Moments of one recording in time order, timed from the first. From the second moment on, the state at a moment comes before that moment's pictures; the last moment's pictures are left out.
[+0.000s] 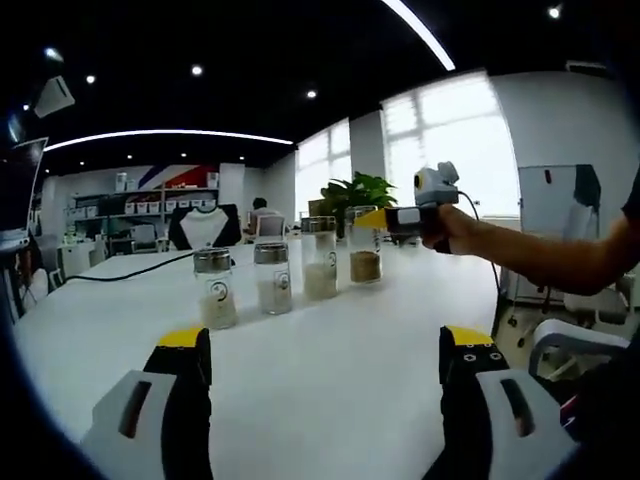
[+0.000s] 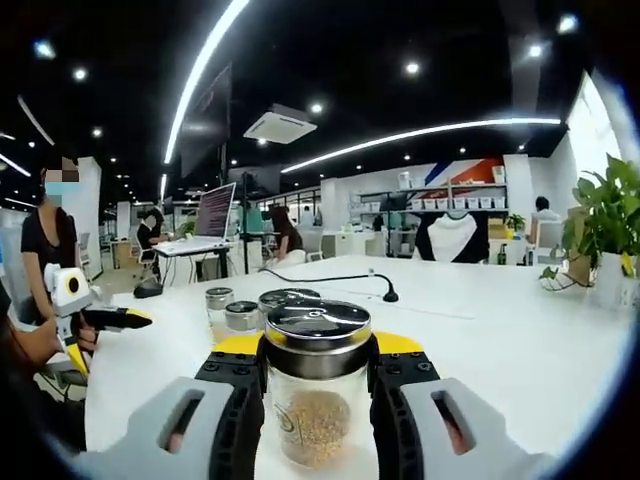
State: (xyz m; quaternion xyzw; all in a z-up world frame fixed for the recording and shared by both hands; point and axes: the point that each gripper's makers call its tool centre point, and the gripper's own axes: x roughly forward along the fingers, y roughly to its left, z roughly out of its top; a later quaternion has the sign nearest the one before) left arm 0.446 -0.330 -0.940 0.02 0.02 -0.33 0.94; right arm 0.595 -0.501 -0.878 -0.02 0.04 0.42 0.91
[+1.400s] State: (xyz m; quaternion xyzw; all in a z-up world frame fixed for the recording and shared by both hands) left arm 0.441 -0.345 -0.940 0.03 0.03 -0.35 0.94; right arm 0.610 -0.536 -0.883 0.03 0.03 0.43 0.90
